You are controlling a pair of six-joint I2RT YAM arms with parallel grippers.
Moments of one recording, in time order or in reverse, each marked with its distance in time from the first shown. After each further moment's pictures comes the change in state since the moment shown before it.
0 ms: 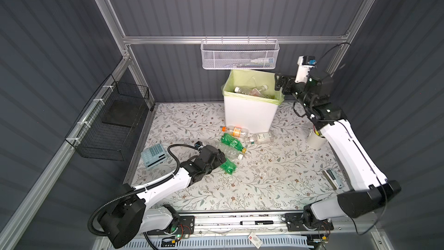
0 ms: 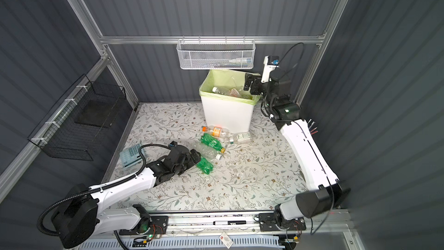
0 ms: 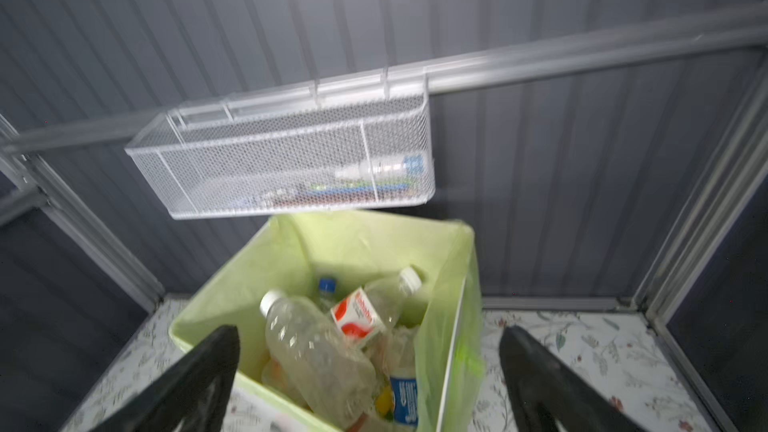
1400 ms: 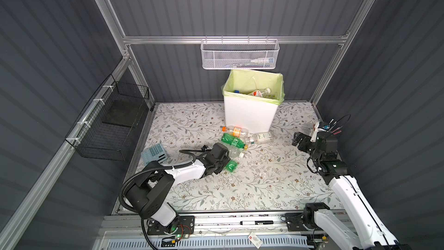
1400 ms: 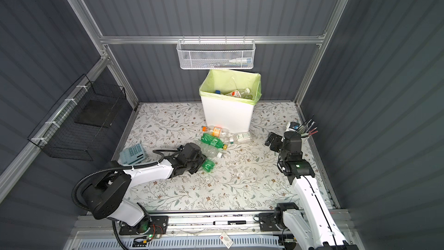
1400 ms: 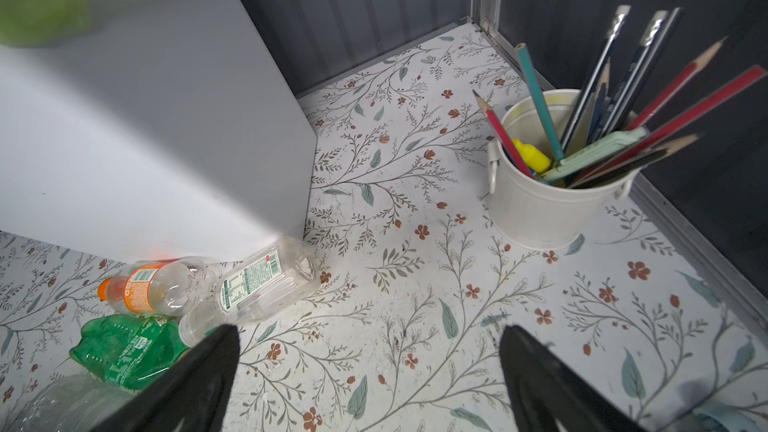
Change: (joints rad) left arm -0.022 0.272 0.094 0.123 0.077 -0.284; right arm -0.248 -0.537 -0.941 -0.030 -0.002 0.175
